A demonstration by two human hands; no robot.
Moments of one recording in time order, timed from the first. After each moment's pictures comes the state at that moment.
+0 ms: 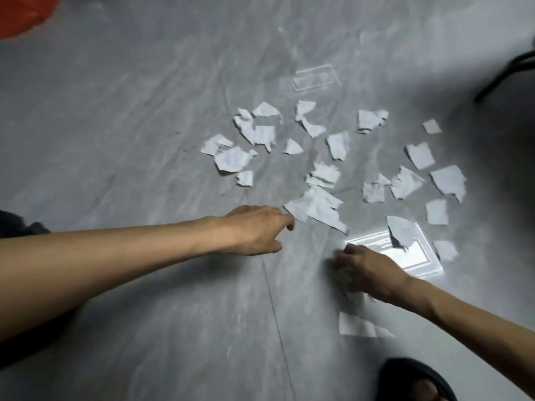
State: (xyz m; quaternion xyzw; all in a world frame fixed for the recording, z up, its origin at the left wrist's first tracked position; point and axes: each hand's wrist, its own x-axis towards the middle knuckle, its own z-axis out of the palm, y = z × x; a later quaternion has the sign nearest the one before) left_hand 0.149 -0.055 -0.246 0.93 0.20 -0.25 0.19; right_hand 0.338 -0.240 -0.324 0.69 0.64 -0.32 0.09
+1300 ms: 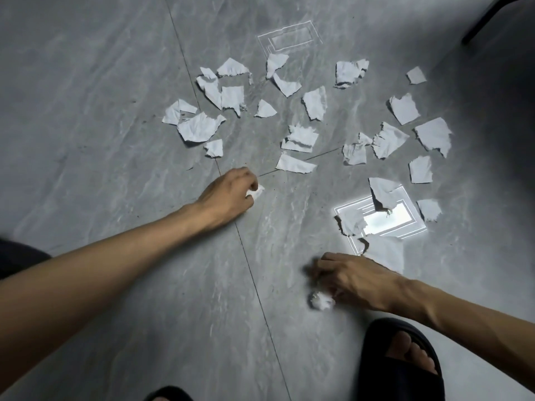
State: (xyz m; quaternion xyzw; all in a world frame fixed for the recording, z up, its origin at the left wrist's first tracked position) left_hand 0.155 -0.037 -0.341 0.93 0.29 -0.06 0.23; right_hand 0.323 -0.295 -0.355 0.51 0.80 -0.31 -0.09
